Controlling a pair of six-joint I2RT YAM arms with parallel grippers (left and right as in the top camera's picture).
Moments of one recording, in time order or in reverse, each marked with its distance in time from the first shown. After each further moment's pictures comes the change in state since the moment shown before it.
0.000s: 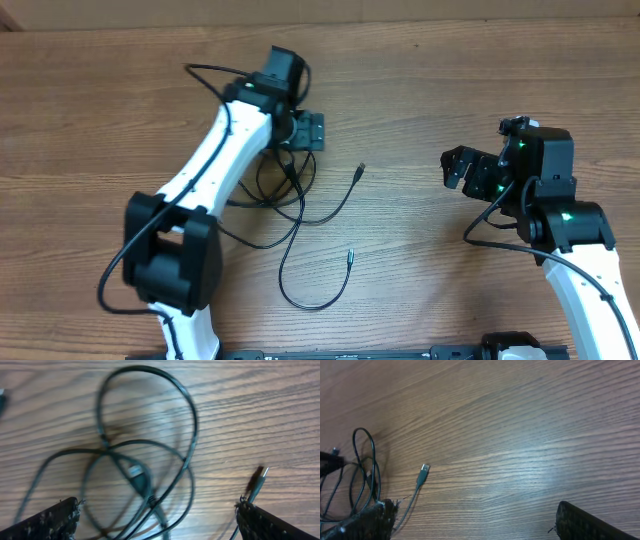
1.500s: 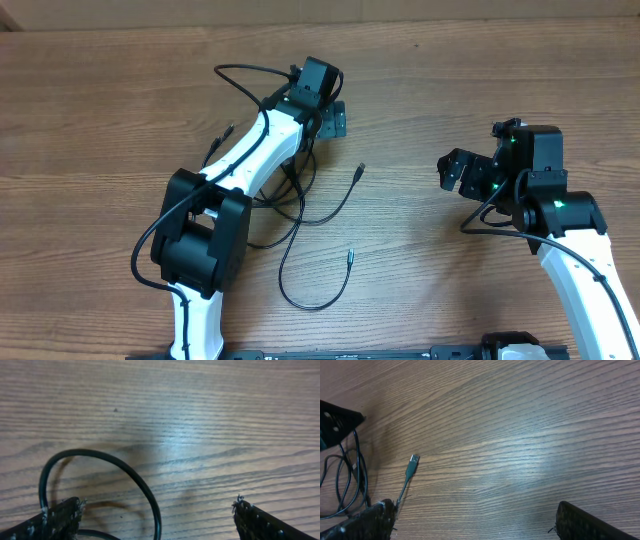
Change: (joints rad) left arm -0.084 0.128 -0.043 0.370 -0.174 -0.121; right arm 0.000 0.066 0.000 -0.019 0.000 0.000
